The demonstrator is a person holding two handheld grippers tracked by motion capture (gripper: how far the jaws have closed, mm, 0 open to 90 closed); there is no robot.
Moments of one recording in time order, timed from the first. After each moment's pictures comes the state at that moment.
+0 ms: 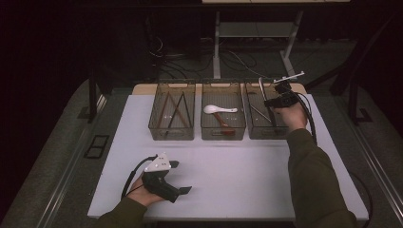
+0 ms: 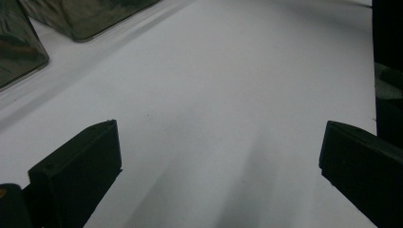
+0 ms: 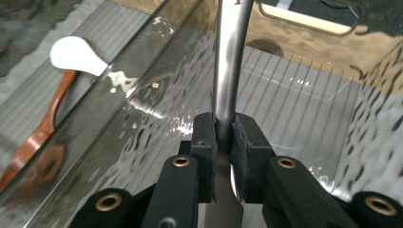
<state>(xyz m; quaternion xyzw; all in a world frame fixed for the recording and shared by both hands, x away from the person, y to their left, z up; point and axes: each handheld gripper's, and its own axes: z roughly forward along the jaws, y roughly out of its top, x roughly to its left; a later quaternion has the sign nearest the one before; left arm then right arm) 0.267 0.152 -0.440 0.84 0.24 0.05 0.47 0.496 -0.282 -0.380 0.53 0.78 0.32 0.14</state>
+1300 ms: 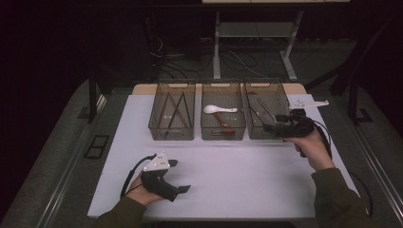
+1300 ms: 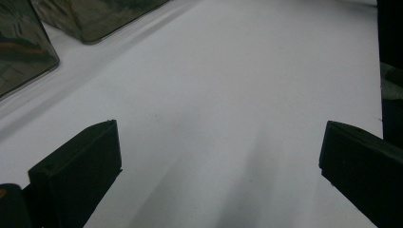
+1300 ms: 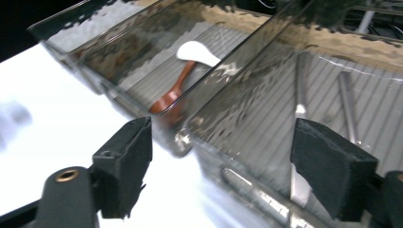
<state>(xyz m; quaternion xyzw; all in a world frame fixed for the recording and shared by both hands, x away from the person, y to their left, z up) 0.270 0.156 -0.438 0.85 0.24 0.06 0.47 0.378 -0.295 -0.378 0.42 0.78 0.46 0.13</state>
